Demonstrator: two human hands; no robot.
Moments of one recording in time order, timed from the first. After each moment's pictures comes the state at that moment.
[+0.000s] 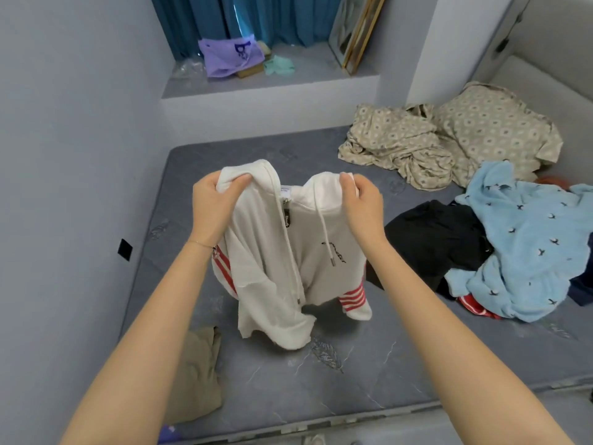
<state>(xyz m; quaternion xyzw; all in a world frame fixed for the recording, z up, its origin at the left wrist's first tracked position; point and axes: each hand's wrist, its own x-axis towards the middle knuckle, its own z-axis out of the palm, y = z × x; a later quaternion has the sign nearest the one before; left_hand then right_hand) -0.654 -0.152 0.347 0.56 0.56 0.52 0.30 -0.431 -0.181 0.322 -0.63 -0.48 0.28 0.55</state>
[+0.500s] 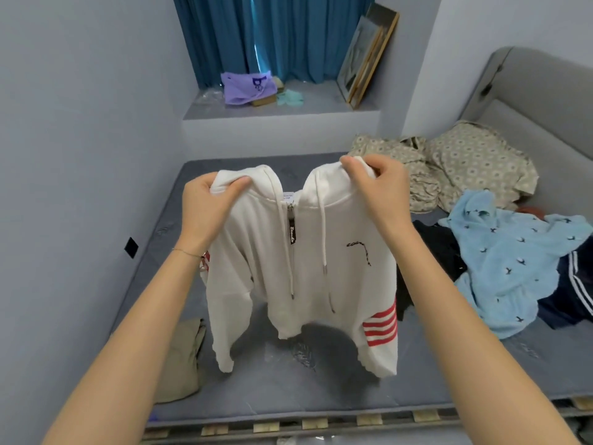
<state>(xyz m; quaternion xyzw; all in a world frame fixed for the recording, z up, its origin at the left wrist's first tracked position) -0.605 -0.273 0.401 0.60 0.52 0.56 0.25 -0.351 -0.281 0.419 -0.54 -0.59 0.18 0.58</state>
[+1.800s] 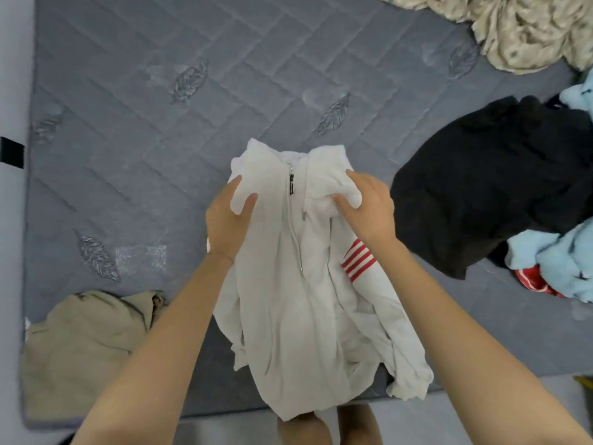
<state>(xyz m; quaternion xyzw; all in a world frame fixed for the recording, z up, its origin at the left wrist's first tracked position) -0.607 -0.015 -0.065 0.54 0.72 0.28 0.34 -0.360 -0.024 -0.052 -0.76 -0.57 0.28 0.14</state>
